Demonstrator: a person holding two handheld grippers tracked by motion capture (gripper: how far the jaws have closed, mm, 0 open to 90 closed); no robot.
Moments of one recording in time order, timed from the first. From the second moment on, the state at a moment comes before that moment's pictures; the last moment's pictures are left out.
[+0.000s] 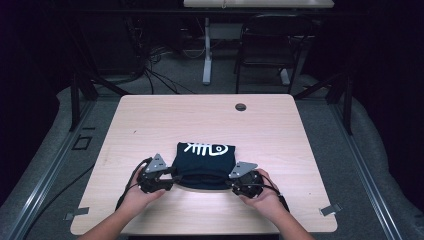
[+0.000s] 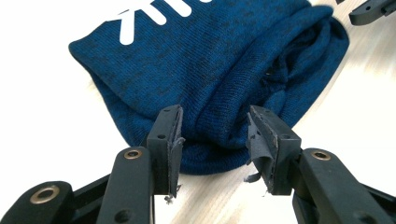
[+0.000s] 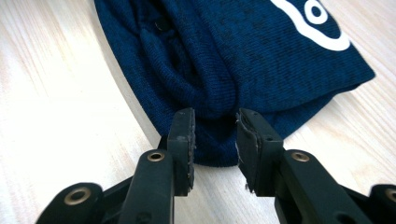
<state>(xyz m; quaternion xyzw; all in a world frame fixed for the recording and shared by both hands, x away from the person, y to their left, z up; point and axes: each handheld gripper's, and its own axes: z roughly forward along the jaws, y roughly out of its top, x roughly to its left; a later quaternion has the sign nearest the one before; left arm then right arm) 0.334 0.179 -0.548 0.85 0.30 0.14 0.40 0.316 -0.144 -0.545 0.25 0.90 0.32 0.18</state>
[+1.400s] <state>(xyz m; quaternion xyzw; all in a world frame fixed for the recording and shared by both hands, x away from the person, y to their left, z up) 0.314 0.250 -0.571 0.81 0.40 0.15 0.41 0.289 -0.192 -0.555 0.36 0.84 0.36 0.18</state>
